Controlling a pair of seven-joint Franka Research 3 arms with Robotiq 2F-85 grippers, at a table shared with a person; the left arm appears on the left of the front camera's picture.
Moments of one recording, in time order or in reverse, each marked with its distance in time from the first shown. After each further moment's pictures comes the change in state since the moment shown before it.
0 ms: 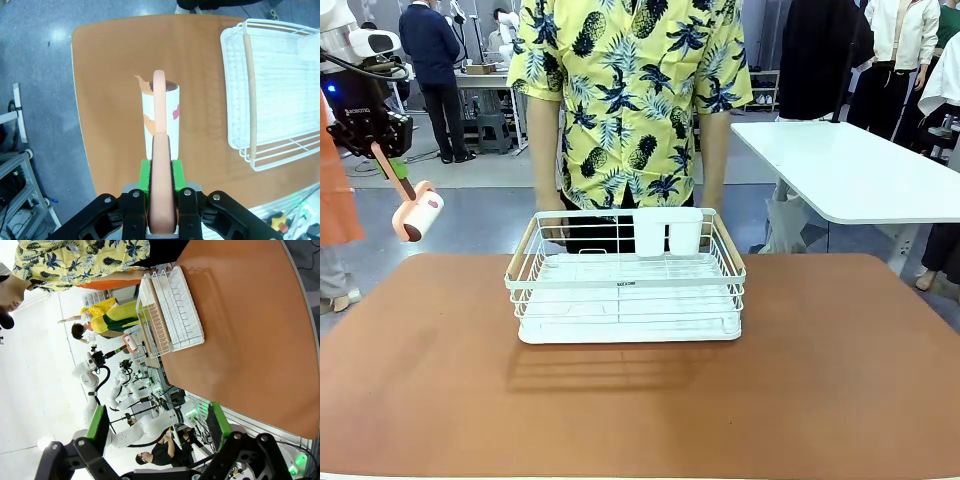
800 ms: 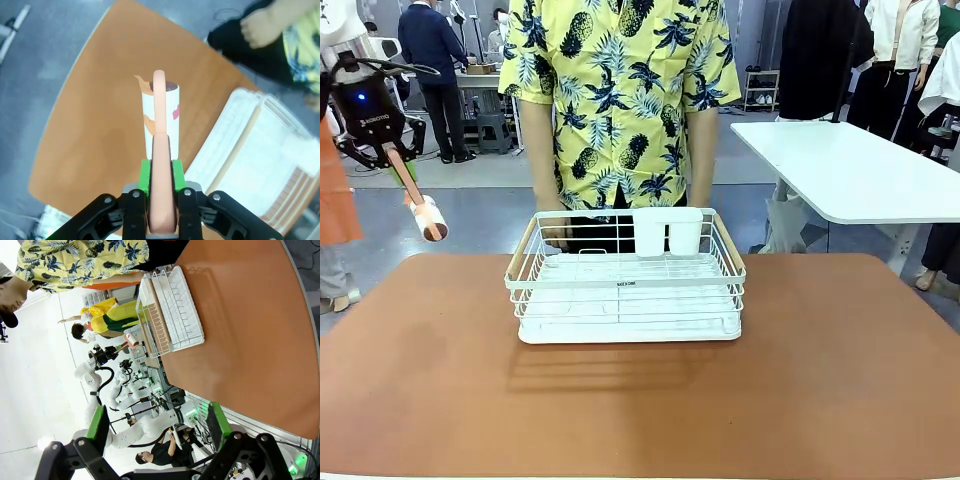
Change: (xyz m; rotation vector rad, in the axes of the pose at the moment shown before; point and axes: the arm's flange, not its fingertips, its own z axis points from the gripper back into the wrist) left arm -0.001 -0.013 -0.017 0.004 -0.080 0.669; right arm 0.000 0.000 0.000 0.000 0.000 0.000
